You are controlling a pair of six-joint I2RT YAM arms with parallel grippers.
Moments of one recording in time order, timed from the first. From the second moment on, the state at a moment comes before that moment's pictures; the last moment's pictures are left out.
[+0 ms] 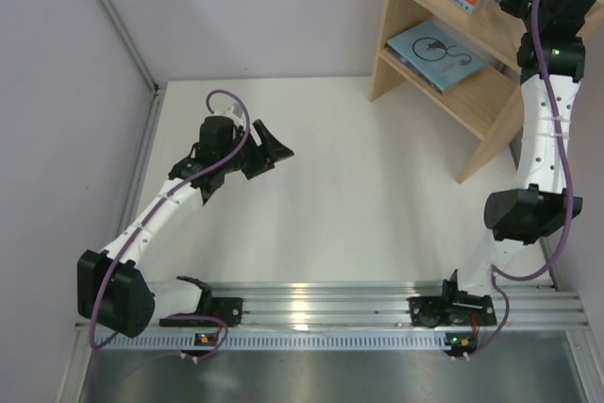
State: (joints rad) left arm -0.35 1.24 0.99 -0.29 0.32 -0.84; right arm -0.16 1.80 2.26 -0.37 -0.14 0.43
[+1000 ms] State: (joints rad) left arm -0.35 1.24 0.99 -0.29 0.32 -0.84; right arm -0.16 1.80 2.22 -0.32 -0.19 0.53
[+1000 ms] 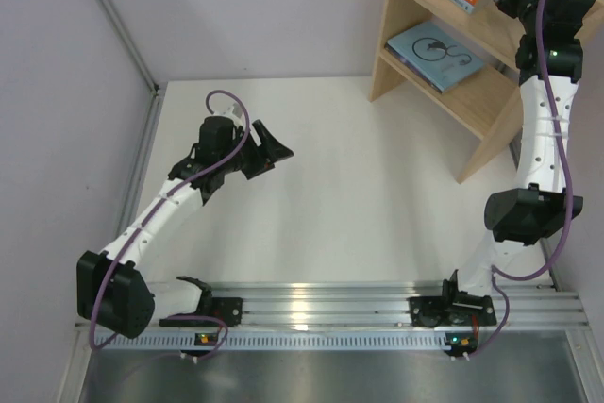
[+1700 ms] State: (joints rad) left arm -0.35 1.21 0.99 -0.30 0.31 -0.84; right arm -0.16 1.79 2.20 -0.30 -0.20 0.54
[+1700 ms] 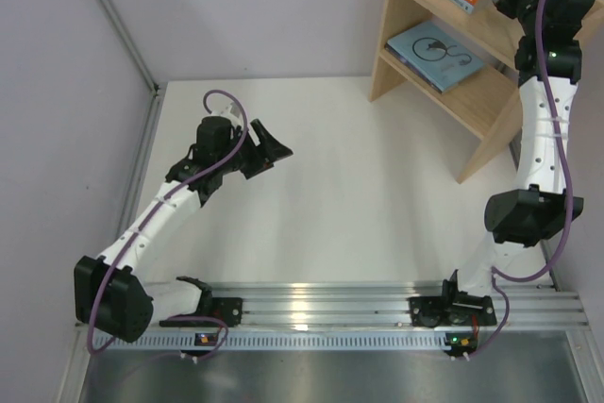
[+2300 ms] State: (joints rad) left arm -0.35 1.19 0.99 -0.32 0.30 -0.83; right arm -0.15 1.76 2.19 -0.34 -0.17 0.54
